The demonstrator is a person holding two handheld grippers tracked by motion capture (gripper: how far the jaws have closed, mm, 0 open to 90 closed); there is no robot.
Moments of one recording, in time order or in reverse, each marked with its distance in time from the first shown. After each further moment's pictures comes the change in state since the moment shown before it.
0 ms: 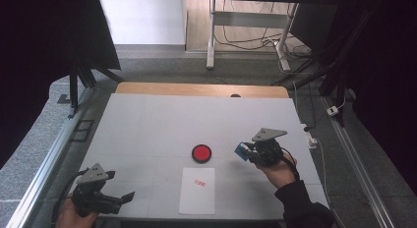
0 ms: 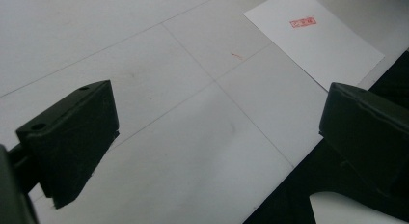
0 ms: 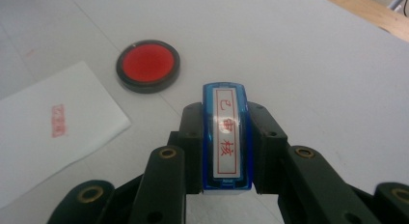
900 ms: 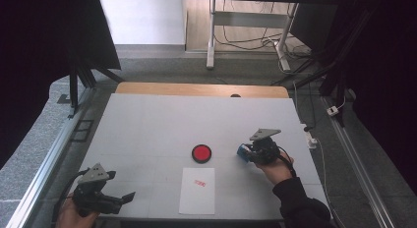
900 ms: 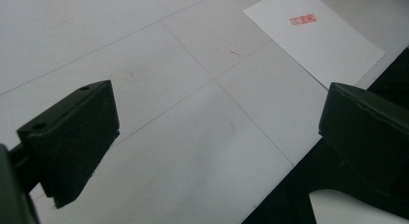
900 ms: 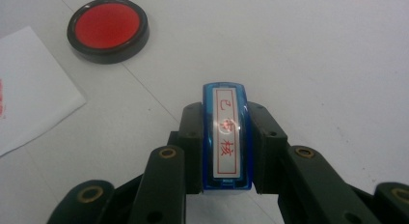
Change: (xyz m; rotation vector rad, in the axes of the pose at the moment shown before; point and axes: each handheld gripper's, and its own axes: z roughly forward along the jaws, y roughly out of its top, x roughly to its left) left arm 0.000 0.001 0.001 0.009 -0.001 0.003; right arm -0.018 -0.016 0.029 0.095 -0.019 0.024
